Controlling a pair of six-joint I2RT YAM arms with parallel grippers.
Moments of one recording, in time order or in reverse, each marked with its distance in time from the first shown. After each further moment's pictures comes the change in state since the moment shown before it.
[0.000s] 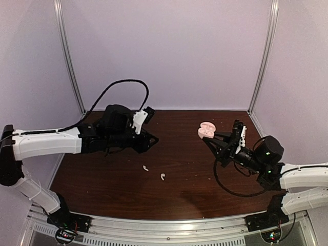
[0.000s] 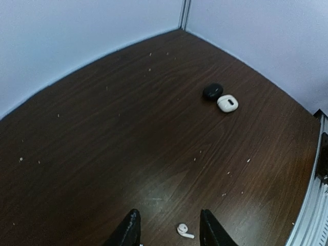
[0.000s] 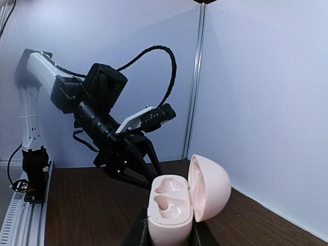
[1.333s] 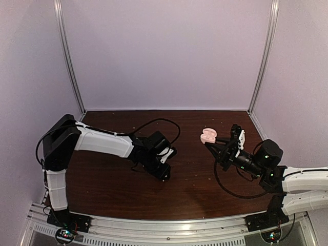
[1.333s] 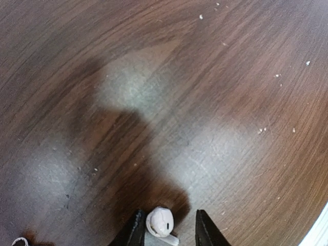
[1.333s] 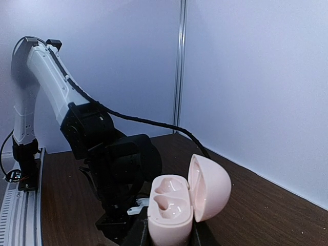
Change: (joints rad) left arm -0.059 0.587 0.263 -0.336 0.144 -0.169; right arm -0.010 -0.070 -0.055 -0.136 0.083 0.031
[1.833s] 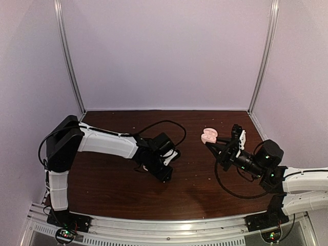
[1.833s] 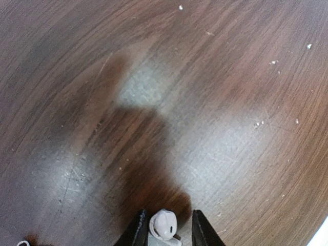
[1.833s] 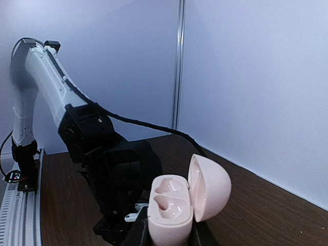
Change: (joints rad) left arm -0.029 0.034 0.056 -0.054 -0.039 0.068; right arm 0.000 -0.011 -0.005 -0.002 0.007 0.000
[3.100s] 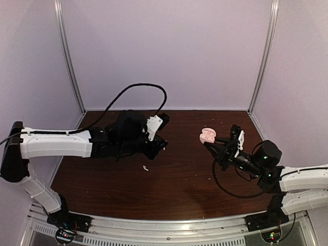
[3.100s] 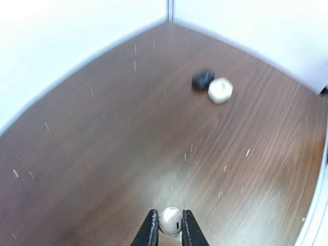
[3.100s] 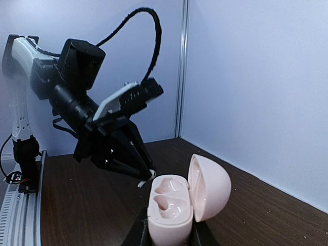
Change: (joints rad) left arm -0.016 -0.454 -0.239 0.333 -0.213 0.148; right arm -0.003 0.039 -0.008 0.071 -0.010 0.004
